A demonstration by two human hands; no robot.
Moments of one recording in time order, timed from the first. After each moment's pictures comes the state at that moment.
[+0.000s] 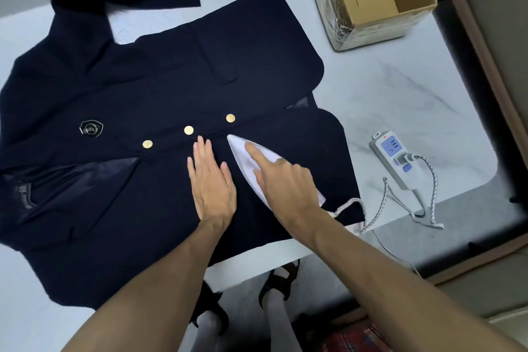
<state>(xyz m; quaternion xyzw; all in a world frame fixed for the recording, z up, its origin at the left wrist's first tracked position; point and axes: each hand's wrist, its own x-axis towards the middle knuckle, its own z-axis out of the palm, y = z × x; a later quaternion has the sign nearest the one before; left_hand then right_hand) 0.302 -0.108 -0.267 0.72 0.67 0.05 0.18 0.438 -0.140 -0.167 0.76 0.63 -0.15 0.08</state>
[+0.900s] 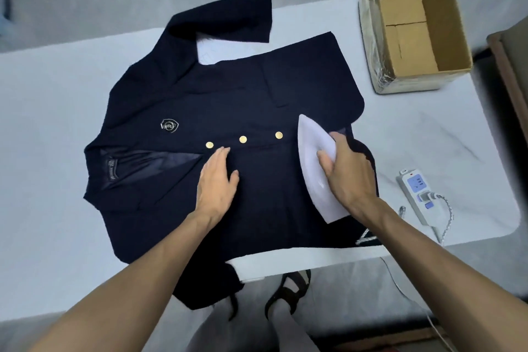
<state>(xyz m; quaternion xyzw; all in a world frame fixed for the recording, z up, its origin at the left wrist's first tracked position) 0.222 -0.077 -0.186 0.66 0.67 0.08 0.32 0.476 -0.108 -0.101 0.81 0.52 -0.27 -0.08</state>
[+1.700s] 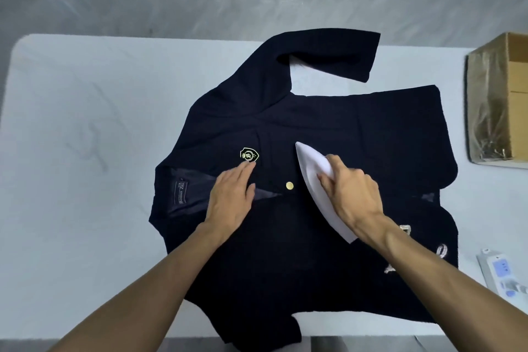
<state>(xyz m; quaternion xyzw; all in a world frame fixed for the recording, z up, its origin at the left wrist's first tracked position) 0.069 0.019 -0.204 0.73 0.62 0.04 0.26 0.311 0.031 -0.127 0.73 0.64 -0.24 0.05</state>
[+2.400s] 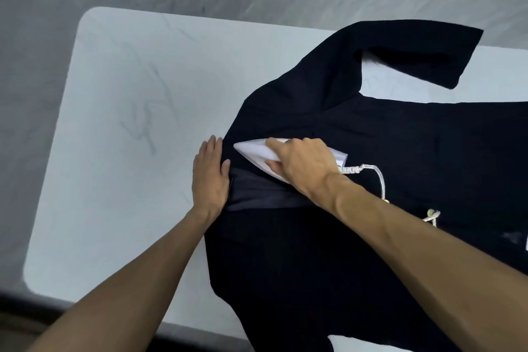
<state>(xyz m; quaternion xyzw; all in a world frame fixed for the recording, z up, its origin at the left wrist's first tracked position) -0.056 0.043 -0.244 0.55 0.78 0.09 0.27 0.145 0.116 -0.157 0.45 0.87 -0.15 0.13</state>
